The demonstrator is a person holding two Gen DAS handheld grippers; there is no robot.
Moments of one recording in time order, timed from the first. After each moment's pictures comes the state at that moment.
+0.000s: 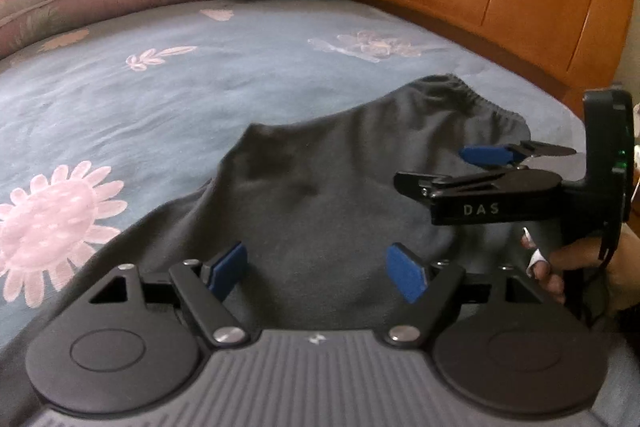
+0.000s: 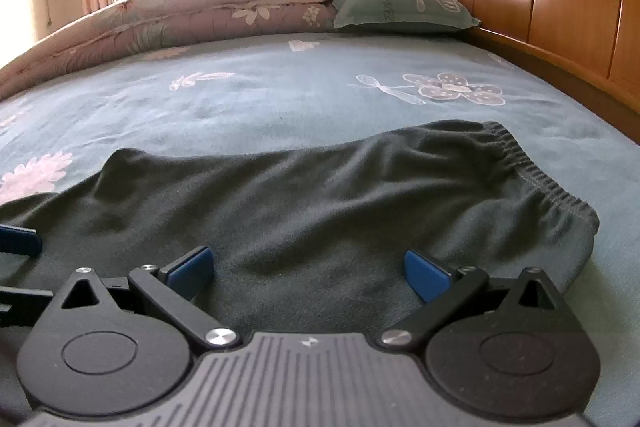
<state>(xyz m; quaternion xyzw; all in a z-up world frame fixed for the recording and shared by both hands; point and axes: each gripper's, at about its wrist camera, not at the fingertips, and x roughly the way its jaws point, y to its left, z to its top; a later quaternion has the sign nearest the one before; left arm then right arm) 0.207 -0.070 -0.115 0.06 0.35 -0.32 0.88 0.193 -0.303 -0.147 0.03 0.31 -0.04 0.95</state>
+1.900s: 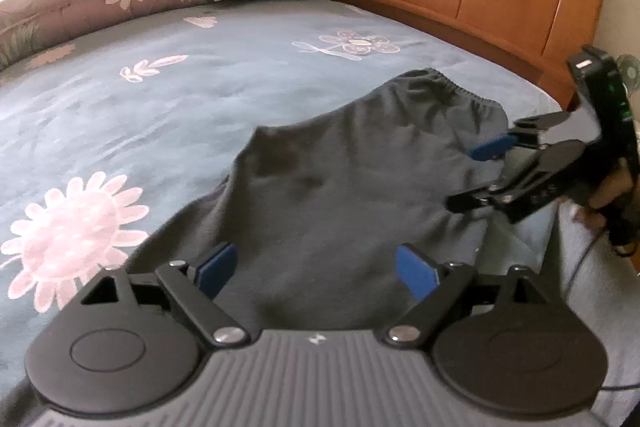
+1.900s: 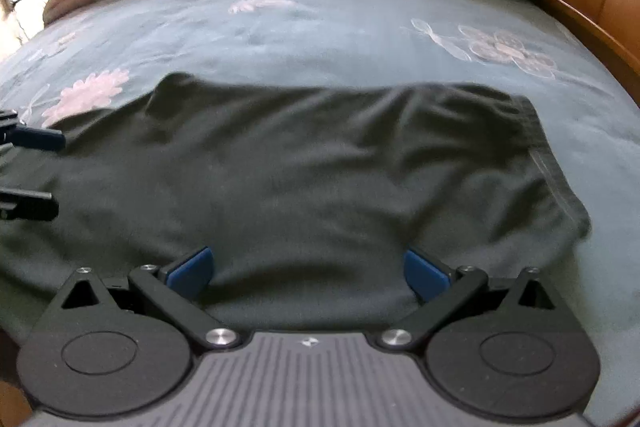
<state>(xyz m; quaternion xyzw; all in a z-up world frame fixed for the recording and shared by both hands) 0.202 -0.045 -0.099 0.09 0.36 -0.35 0.86 0.176 -0.334 -0.121 -0.01 0.43 0.07 0.90</state>
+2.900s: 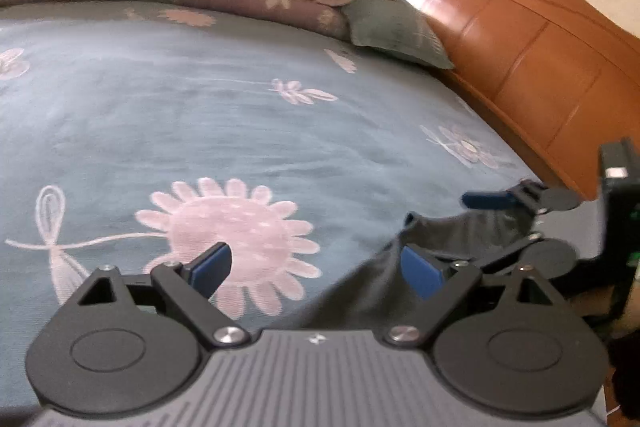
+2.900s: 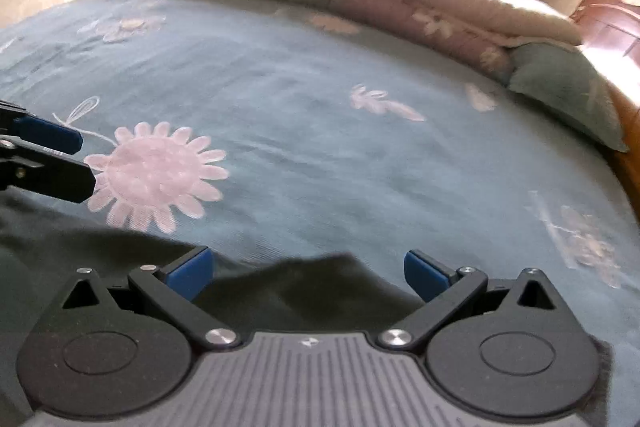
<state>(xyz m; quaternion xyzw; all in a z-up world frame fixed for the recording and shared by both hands) 0.258 0.081 -0.074 -0.11 0.36 -0.23 0.90 0.277 -0.154 -0.090 -0.15 0.36 0.15 0.91</state>
